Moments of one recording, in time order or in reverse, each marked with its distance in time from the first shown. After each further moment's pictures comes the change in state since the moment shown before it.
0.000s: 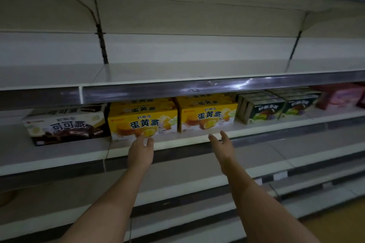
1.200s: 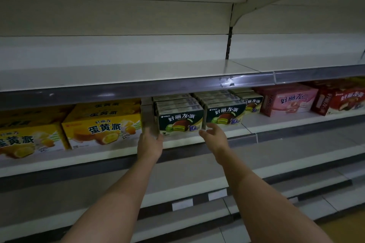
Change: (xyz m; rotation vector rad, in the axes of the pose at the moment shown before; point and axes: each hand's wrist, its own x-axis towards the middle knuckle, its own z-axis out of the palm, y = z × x) left_hand -0.058 0.247 0.322 -0.087 0.017 -0.010; right_hand 0.188 -0.007 -0.315 -0.140 -0.109 -0.071
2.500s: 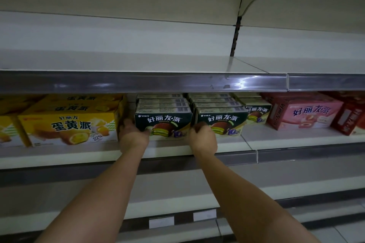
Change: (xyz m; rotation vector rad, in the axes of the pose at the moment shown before) left_hand 0.075 0.004 0.064 0.036 0.244 -0.139; right_hand 0.087 0.018 0.006 -0.345 0.161 -0.146
